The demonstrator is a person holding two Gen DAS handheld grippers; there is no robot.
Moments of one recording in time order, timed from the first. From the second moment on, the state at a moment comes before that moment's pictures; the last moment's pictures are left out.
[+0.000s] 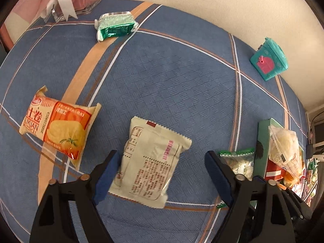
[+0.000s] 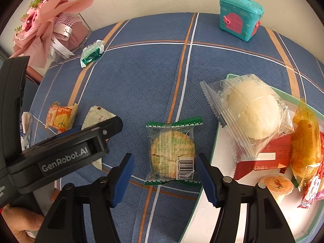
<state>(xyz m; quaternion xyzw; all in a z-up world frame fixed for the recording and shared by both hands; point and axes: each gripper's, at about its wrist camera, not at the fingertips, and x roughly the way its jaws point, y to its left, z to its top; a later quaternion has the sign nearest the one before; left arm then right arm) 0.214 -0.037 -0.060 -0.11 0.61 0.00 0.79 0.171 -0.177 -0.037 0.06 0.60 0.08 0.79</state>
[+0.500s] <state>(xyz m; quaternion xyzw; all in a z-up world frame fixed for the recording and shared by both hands) 0.203 -0.018 -0.056 -0.11 0.61 0.02 0.78 0.171 -0.171 -0.036 0.06 0.59 0.08 0.80</state>
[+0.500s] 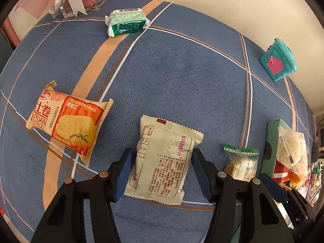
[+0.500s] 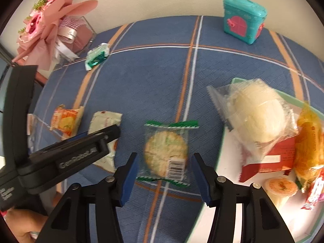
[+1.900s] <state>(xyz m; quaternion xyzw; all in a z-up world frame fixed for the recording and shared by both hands) 0.218 -0.032 -0.051 -0.09 0.60 0.04 0.79 0.177 -0.143 -0.057 -0.01 0.60 0.06 0.80</state>
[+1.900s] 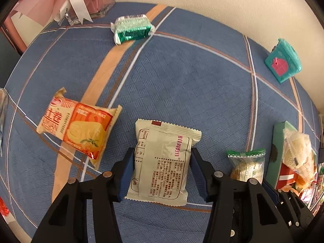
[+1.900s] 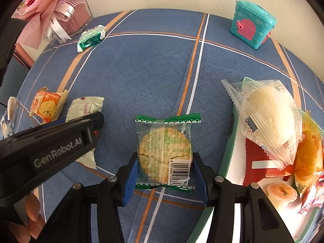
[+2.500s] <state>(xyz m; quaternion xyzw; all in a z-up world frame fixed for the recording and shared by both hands) 0.193 -0.052 0.030 -0.07 0.54 0.03 0.84 0.152 -0.174 0.000 0.04 0.58 0.04 0.82</state>
